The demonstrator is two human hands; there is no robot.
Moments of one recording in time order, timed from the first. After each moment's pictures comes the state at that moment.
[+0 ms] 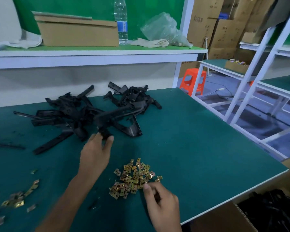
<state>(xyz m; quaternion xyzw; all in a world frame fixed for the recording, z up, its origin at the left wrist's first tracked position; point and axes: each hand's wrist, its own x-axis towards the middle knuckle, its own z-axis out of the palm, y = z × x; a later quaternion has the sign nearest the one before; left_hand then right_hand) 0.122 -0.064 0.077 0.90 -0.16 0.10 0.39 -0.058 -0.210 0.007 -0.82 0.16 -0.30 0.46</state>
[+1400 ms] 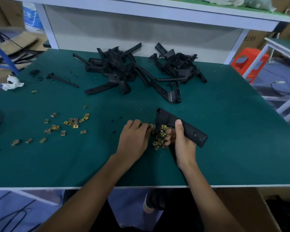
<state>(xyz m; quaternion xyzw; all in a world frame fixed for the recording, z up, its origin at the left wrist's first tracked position) 0.046 -0.046 0.001 0.93 -0.20 0.18 0.24 0.003 -0.204 0.016 -0.67 0.18 -0.18 0.70</state>
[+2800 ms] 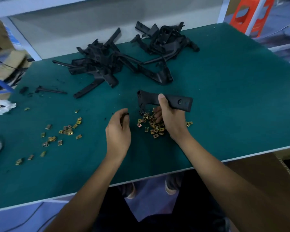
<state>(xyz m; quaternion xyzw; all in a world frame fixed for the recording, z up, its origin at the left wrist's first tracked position) 0.044 -0.031 0.006 0.87 -0.06 0.13 0.47 0.035 -0.201 0.020 -0.64 0.13 -0.19 0.73</state>
